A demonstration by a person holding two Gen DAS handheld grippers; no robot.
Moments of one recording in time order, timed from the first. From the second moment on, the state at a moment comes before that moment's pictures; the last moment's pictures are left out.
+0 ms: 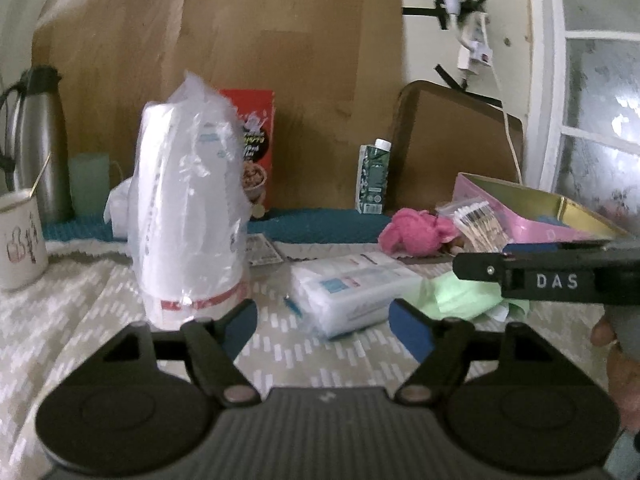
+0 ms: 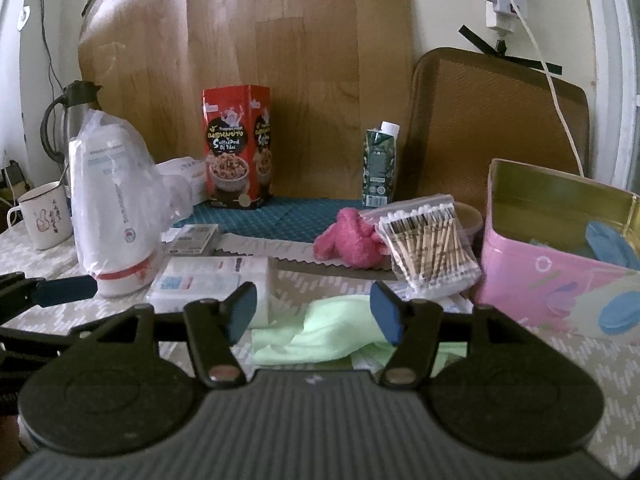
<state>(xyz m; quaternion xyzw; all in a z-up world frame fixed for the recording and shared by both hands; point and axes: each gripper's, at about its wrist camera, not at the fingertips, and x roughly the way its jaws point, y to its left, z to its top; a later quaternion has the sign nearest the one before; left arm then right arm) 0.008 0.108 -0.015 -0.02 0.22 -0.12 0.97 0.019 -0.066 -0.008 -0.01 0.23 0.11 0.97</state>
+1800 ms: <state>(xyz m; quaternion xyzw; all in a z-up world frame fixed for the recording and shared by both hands) 0.020 0.163 -0.018 -0.19 0.22 -0.12 0.95 0.077 0.006 -0.034 -0.20 0.25 0.39 0.86</state>
